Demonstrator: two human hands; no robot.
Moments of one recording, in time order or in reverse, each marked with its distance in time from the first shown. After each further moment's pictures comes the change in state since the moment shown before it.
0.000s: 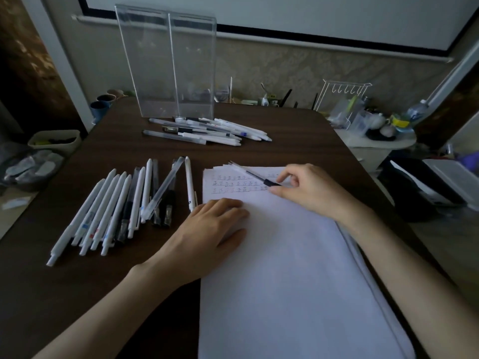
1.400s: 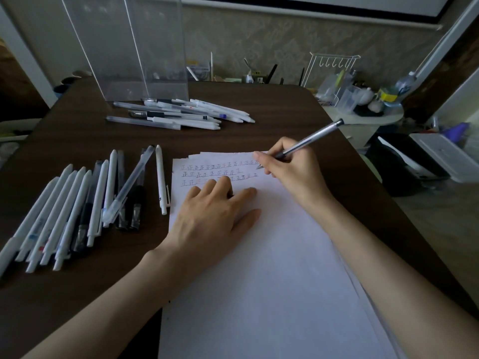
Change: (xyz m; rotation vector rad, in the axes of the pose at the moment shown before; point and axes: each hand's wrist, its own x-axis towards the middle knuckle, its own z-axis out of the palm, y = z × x) left_hand 0.040 0.021 0.020 0.291 0.177 0.002; right_hand 0.014 0.008 0.032 0.737 0.367 0.009
